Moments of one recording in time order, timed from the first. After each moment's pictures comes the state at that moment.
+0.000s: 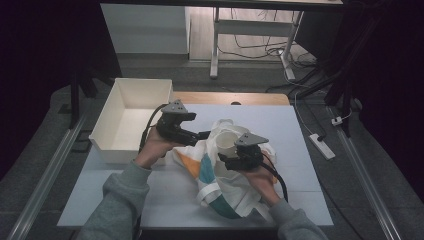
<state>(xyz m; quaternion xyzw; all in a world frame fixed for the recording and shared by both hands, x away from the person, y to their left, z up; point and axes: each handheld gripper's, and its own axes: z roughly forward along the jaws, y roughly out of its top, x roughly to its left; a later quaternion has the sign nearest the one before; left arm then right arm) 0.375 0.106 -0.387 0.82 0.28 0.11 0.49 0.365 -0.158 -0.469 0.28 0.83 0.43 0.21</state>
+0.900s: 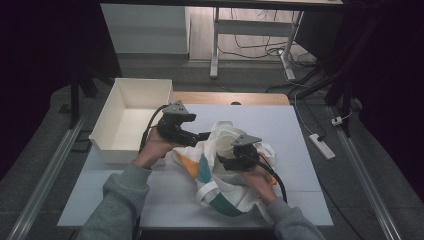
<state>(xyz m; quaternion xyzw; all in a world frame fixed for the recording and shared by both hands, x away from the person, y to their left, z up) 0.376 0.105 -0.390 0.82 0.28 0.11 0.49 0.382 -0.157 -0.496 0.31 0.85 0.39 0.19</state>
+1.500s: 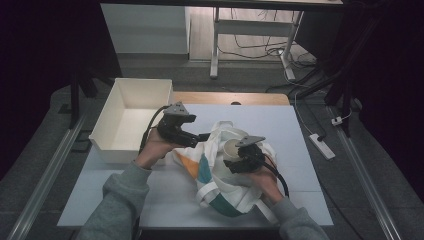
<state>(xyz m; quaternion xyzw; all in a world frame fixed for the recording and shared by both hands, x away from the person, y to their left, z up) 0.377 0.104 -0.394 0.83 0.28 0.11 0.48 0.380 -0.171 -0.493 0.31 0.87 0.35 0.17</state>
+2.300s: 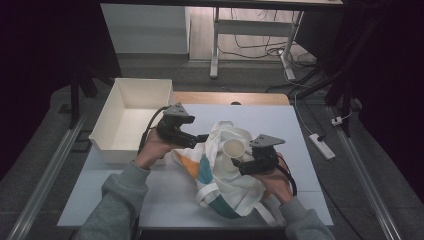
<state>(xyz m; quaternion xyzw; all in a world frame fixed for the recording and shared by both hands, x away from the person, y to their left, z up) 0.377 0.107 -0.397 0.83 0.28 0.11 0.47 0.356 -0.202 -0.457 0.30 0.83 0.41 0.20</state>
